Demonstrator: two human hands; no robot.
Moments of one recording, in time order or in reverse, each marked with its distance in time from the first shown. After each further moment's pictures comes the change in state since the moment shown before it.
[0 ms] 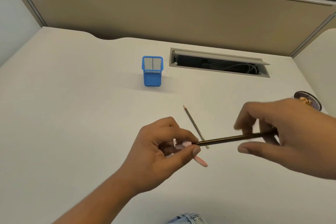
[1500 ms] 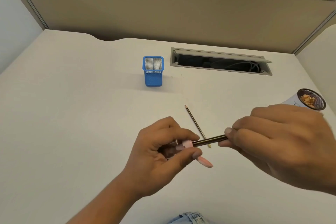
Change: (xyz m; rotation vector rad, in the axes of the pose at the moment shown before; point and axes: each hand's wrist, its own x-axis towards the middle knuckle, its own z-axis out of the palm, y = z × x) left_hand -0.002 -0.007 0.002 0.020 0.049 0.159; right_hand 0.002 -0.020 0.023 -0.395 0.391 -0.422
